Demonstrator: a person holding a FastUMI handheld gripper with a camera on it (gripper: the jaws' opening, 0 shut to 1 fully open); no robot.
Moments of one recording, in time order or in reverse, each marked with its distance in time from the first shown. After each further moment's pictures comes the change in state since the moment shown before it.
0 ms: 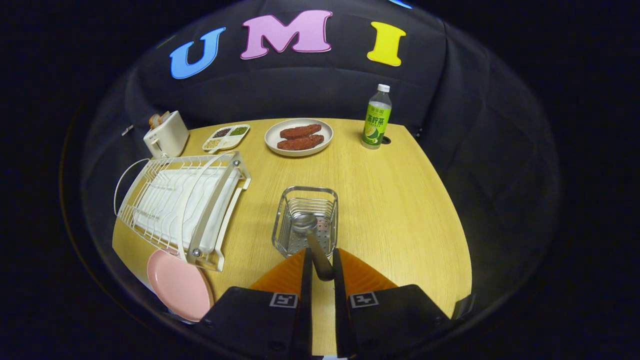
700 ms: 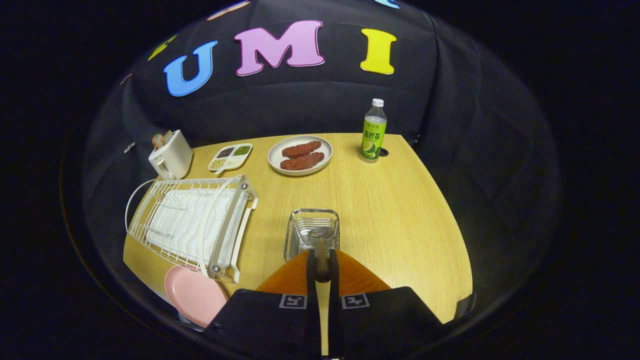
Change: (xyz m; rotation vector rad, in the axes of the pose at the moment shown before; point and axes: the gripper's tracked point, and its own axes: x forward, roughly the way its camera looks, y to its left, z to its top) arm -0.024 -0.001 0.037 0.063 -0.073 0.004
